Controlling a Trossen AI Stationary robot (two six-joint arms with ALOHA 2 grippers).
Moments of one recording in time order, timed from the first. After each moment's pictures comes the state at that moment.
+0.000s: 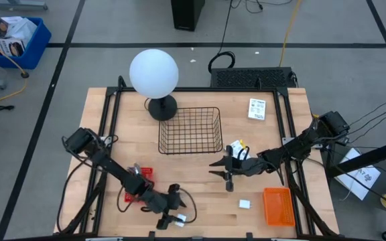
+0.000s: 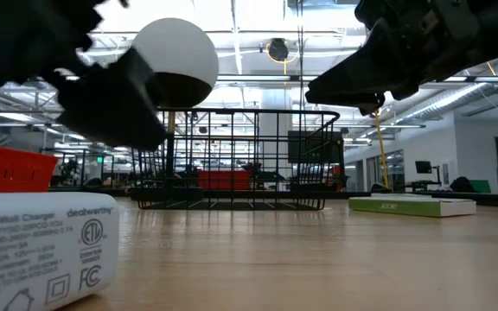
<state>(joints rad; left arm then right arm) -0.62 1.86 0.90 0.39 -0.11 -0.44 0.41 1.53 0.52 0.68 0.42 0.20</state>
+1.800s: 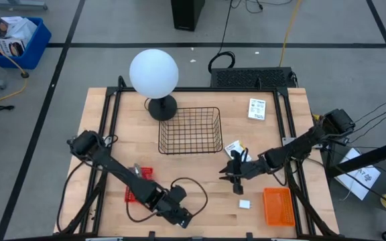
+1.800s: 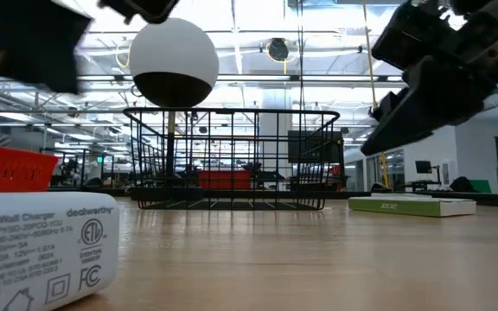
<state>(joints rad) -0.62 1.94 1.39 -0.42 -0.04 -1.57 0.44 1.44 0.52 0.26 0.26 0.42</state>
